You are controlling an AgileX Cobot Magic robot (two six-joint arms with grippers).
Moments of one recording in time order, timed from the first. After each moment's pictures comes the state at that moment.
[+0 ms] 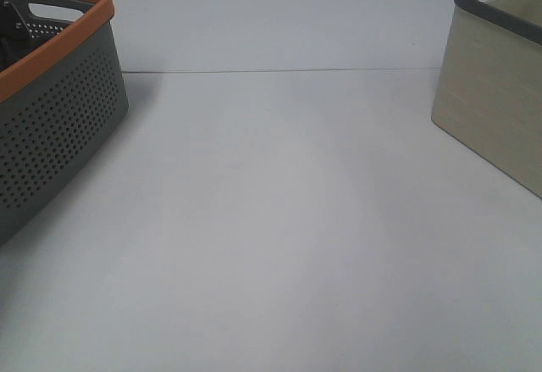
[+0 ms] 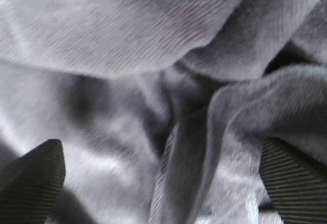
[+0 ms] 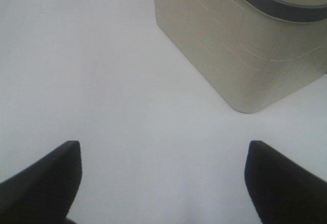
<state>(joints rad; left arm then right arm) 0.10 2.18 -1.67 0.07 0.80 0.99 -0.05 0.00 -0.50 0.07 1.07 -0.04</state>
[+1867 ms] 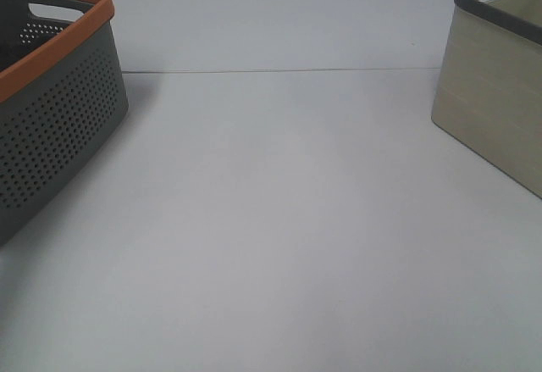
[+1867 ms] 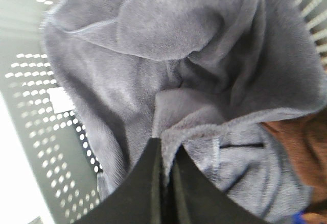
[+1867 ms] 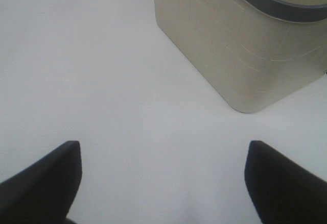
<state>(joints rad) 0.08 1.85 -1.67 0.02 0.98 0.87 -0.05 0.00 -0.50 0.07 1.07 -0.04</state>
